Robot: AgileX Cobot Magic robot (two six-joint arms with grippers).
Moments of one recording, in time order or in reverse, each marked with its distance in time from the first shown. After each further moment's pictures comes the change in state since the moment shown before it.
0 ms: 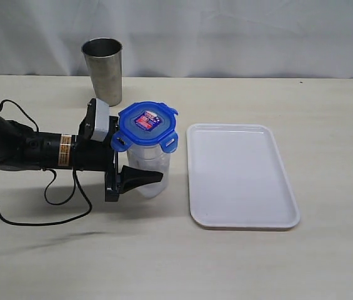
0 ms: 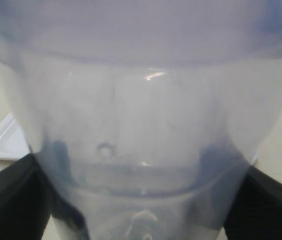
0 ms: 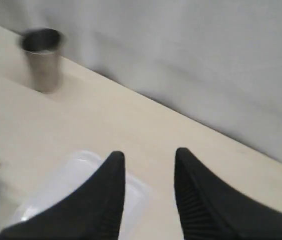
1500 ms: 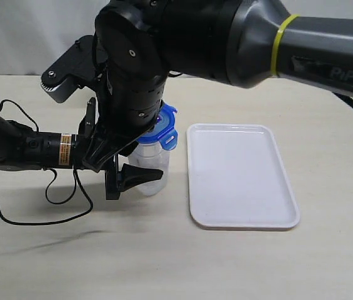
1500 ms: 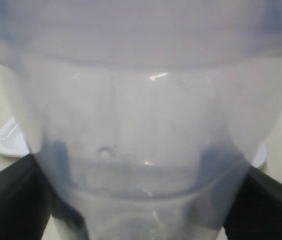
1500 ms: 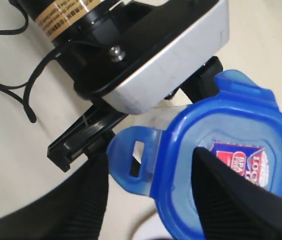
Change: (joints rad) left arm 0.000 0.000 0.000 -0.020 0.008 0.000; right arm 0.828 0.586 -0.226 -0.475 0.195 0.476
